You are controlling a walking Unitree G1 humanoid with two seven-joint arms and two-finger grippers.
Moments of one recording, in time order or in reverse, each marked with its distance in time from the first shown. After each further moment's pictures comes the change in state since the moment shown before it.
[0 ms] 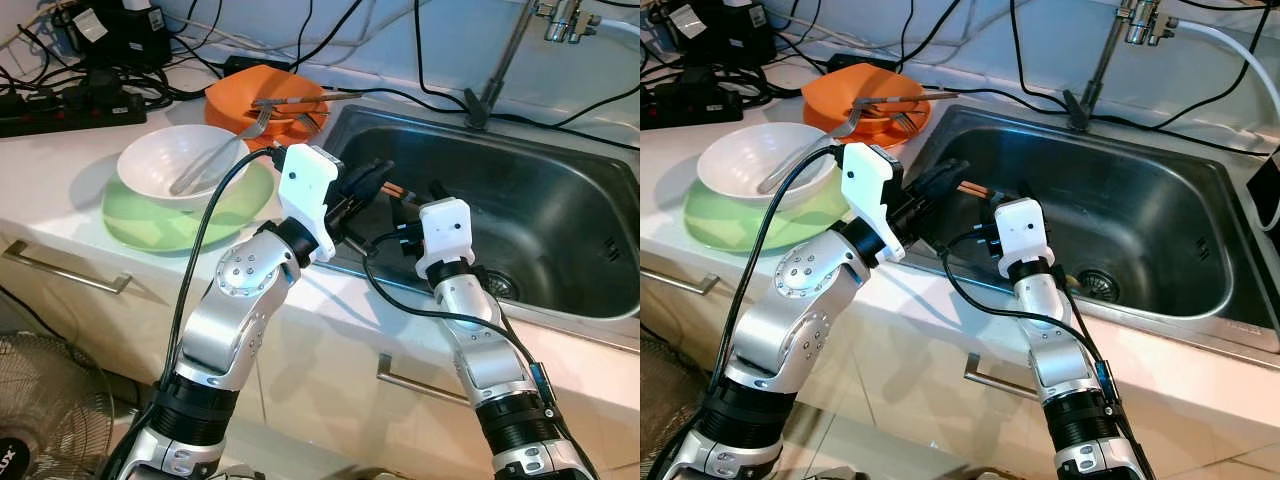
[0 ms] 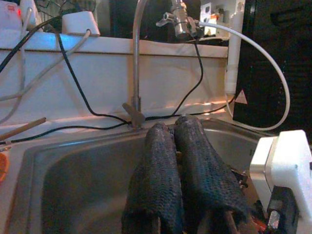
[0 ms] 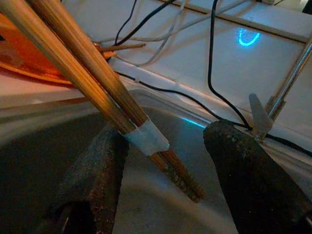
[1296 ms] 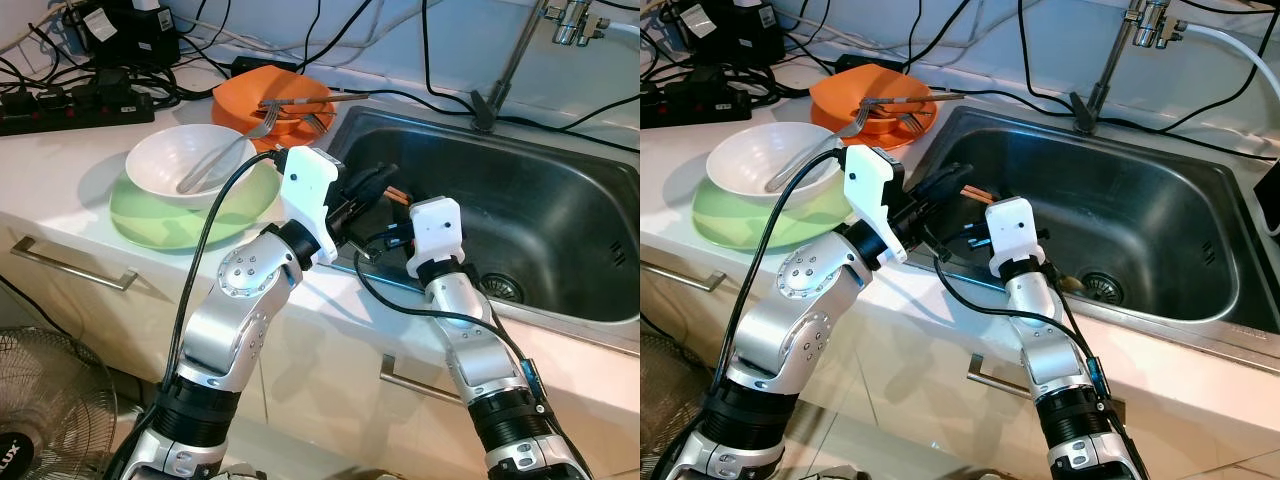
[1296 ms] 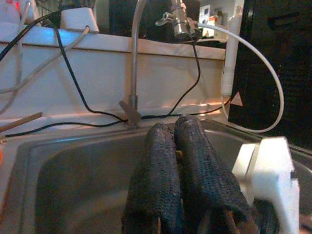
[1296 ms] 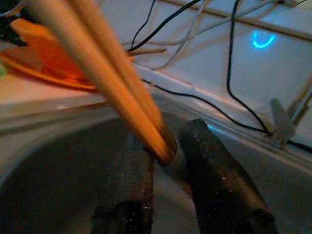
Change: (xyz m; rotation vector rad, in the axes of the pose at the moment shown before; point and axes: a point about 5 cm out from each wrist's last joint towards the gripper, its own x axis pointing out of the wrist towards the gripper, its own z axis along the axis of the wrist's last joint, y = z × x) left arm 0.001 -0.002 -0.002 -0.042 0.004 -0.018; right arm 0.003 0.012 0.000 0.017 0.003 0.036
